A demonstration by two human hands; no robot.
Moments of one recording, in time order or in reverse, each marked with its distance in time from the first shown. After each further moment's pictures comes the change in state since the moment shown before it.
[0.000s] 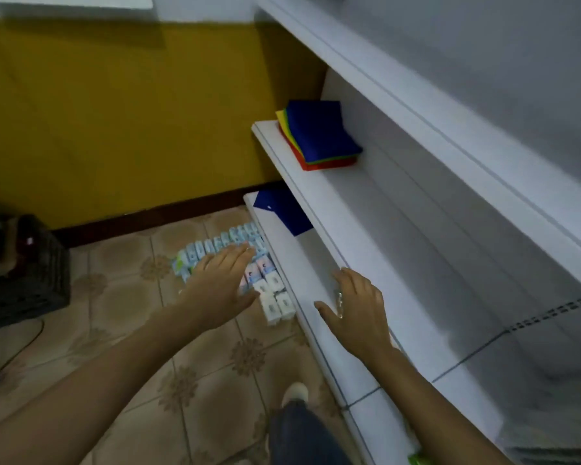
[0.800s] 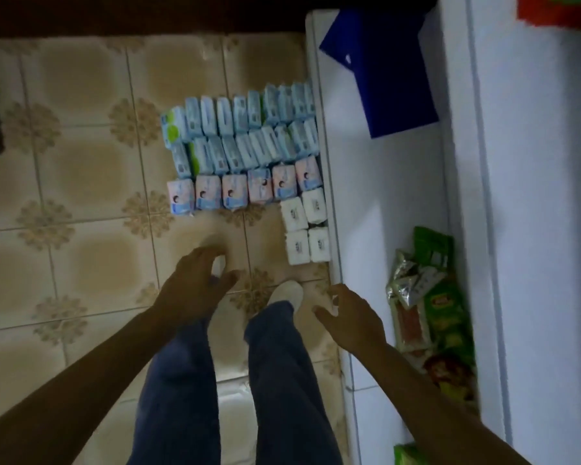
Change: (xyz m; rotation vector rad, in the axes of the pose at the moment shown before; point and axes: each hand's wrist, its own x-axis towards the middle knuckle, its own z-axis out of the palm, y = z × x) left_hand 0.203 -0.202 0.299 -0.751 -0.455 -0.761; right_hand 0.241 0.096 0.354 0.006 -1.012 0.376
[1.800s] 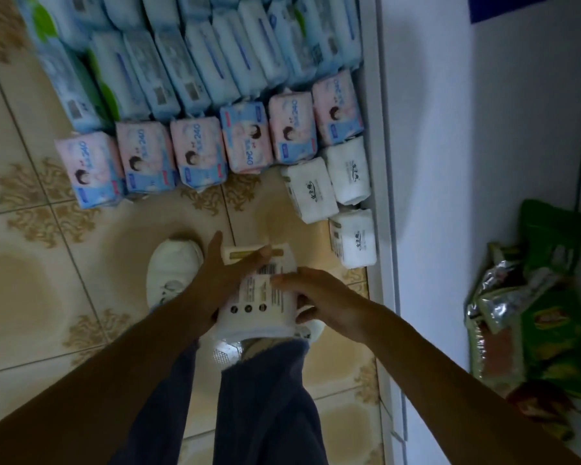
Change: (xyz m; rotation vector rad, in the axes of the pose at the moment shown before) left_hand 0.266 -0.119 0.178 -0.971 -0.173 -0.514; right_hand 0.275 0.001 0.120 0.853 -0.630 0.202
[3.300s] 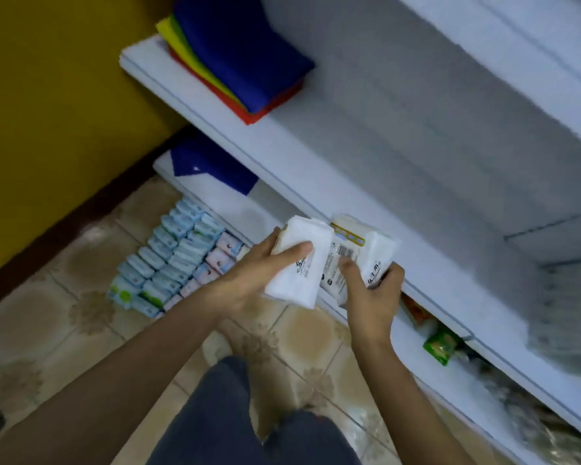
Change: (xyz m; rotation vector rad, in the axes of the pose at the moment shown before) left_hand -0.598 0.164 0.094 0.804 -0.768 0.394; right_hand -0.582 0.016 0.241 1.043 1.466 -0.792
